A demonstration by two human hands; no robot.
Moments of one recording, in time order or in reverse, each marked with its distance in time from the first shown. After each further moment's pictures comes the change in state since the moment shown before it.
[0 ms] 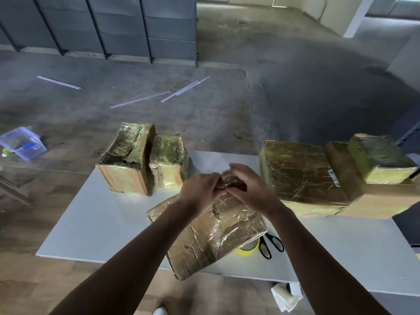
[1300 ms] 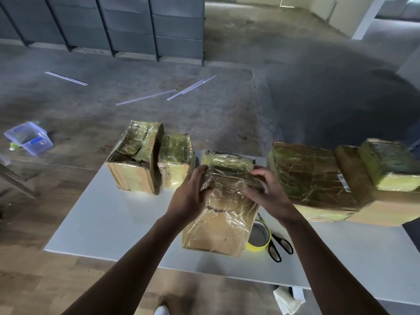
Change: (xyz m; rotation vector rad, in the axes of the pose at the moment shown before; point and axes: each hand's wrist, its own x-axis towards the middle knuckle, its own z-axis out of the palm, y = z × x) left_hand -0.034 -0.030 -0.007 -0.353 0.181 -0.149; right_hand -0.012 0.022 0.002 0.336 0.107 0.139
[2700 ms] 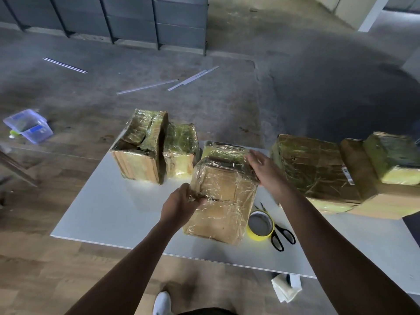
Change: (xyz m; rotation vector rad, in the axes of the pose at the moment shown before) left_hand -0.037 -0.054 0.011 -0.004 -0.090 -0.435; right_hand 0.035 -0.040 0.022 -0.154 0.033 0.282
